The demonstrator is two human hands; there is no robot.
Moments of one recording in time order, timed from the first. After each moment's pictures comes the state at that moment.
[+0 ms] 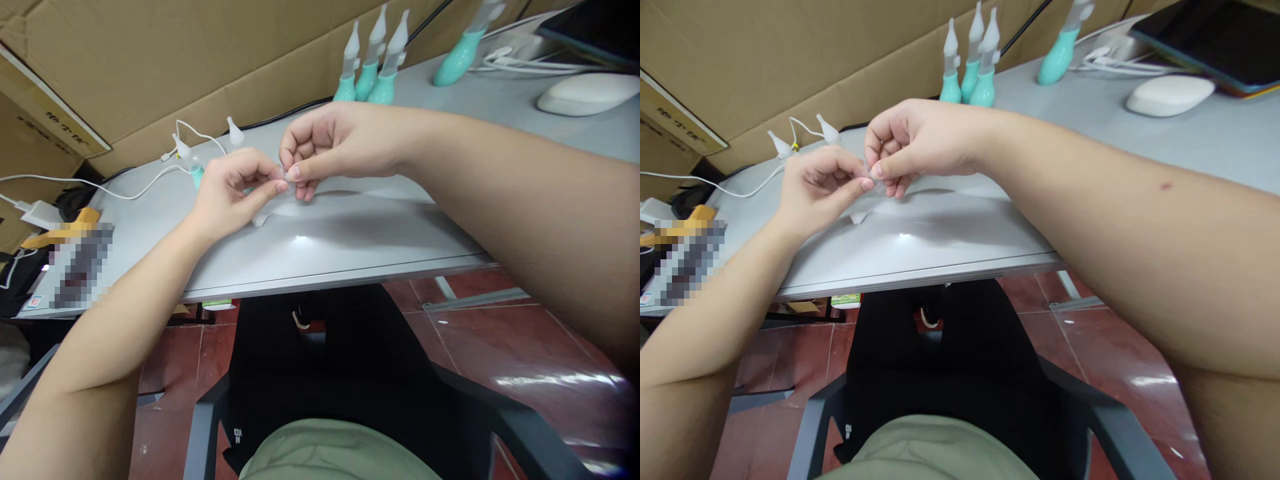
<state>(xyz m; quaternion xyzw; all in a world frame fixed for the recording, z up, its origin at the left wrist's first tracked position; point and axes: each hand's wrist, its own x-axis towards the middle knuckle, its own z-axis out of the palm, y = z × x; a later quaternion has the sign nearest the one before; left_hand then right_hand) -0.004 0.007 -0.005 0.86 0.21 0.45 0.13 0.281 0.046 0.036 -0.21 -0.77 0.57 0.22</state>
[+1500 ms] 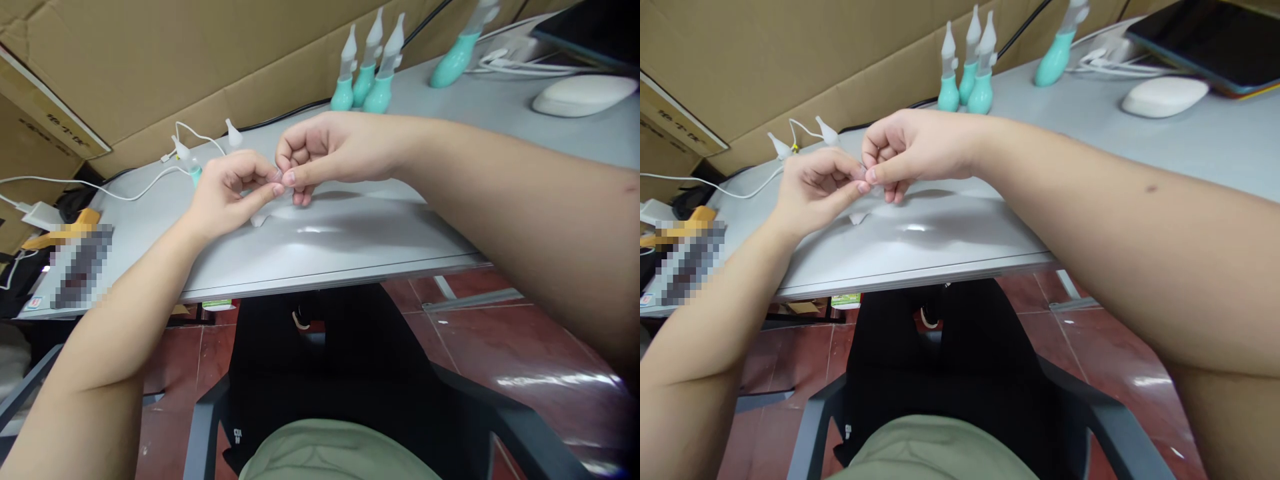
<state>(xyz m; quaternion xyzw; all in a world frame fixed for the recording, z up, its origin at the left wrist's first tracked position) -0.004 0.011 -0.006 0.85 0.21 0.45 0.16 0.279 0.045 0.034 -0.19 -0.76 0.59 0.21</state>
